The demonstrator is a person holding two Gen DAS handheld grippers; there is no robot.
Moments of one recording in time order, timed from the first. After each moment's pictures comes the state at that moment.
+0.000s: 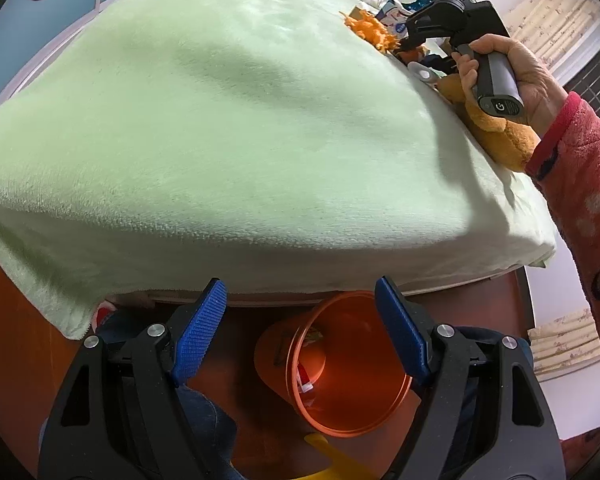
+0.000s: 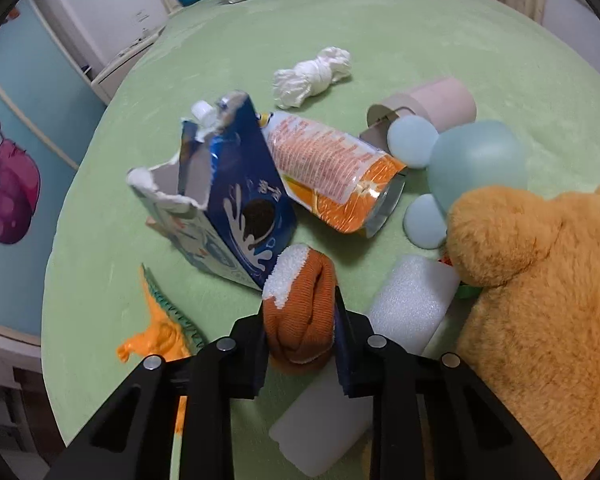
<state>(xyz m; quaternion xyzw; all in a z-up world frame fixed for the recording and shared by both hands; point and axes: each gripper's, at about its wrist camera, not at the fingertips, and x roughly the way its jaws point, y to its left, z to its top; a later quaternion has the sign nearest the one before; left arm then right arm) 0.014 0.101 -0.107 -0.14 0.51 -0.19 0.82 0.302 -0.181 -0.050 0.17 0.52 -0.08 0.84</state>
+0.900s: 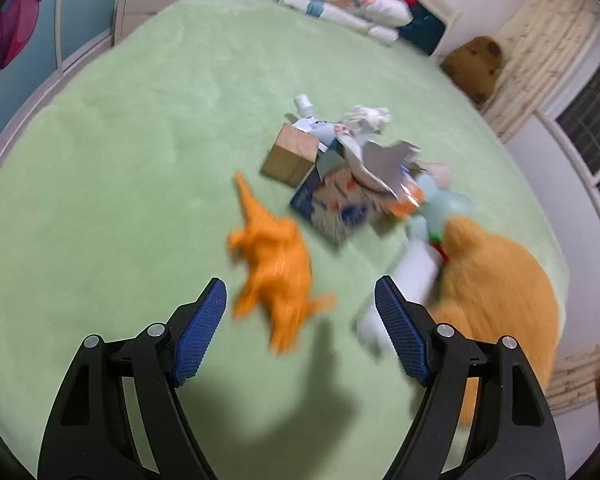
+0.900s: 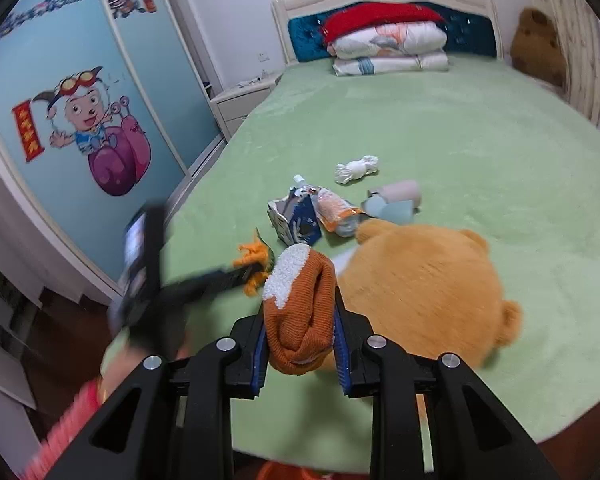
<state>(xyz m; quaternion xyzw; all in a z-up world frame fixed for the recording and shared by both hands) 0.270 -0.026 -0.036 -0.11 0.49 -0.17 0.85 0.107 -0.240 0.086 0.09 0.39 0.09 0.91</state>
